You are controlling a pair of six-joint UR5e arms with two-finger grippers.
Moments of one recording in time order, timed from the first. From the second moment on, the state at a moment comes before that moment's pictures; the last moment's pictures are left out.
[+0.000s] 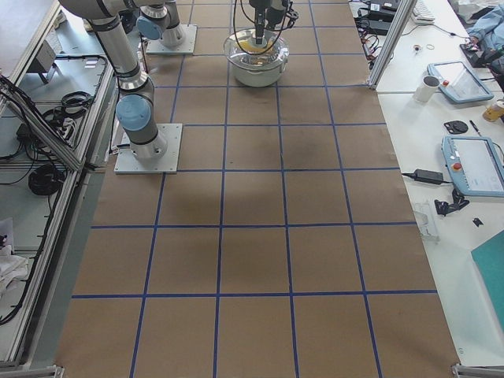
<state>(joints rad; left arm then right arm) -1.85 -1.92 -1.52 -1.50 1.52 0.03 1.72 -1.59 1.49 -1.46 -1.55 0.19</state>
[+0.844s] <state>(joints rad) -1.85 -1.93 -1.51 -1.46 1.55 0.03 1.71 -1.59 1.49 -1.45 -1.54 0.19</state>
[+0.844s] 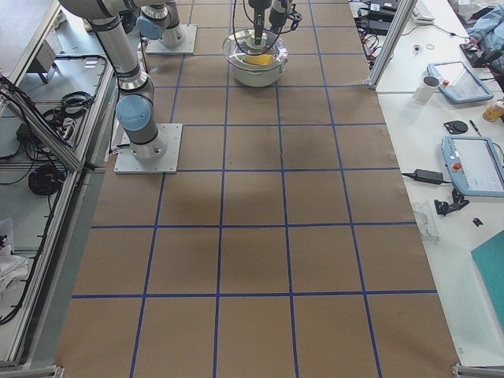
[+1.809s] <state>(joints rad) -1.59 -1.70 -1.49 -1.57 1.57 0.02 1.71 -1.59 1.49 -1.45 -1.54 0.19</state>
